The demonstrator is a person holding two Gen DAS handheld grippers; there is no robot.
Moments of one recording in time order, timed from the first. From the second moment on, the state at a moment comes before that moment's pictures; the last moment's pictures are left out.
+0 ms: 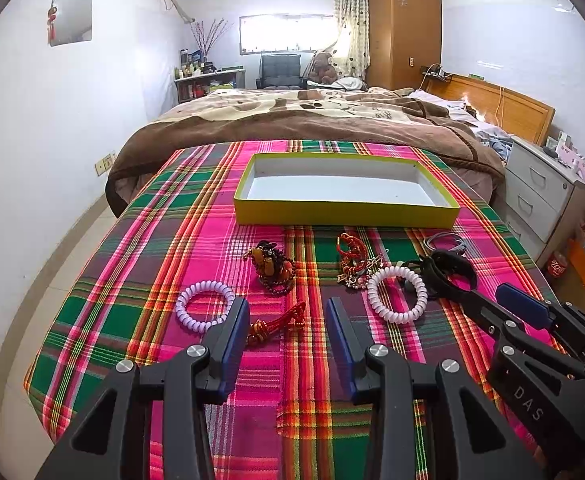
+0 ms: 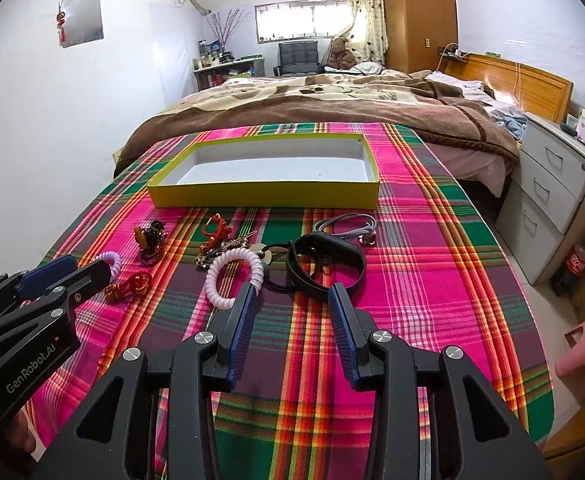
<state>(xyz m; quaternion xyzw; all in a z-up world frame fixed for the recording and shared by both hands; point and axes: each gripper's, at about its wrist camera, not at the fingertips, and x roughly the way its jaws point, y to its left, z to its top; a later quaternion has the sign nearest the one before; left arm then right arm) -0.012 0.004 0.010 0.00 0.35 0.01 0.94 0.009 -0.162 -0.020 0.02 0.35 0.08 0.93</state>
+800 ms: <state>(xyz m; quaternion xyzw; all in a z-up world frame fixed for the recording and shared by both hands) -0.012 0.003 0.010 0.00 0.35 0.01 0.94 0.009 -0.163 -0.019 0.02 0.35 0.08 0.93</state>
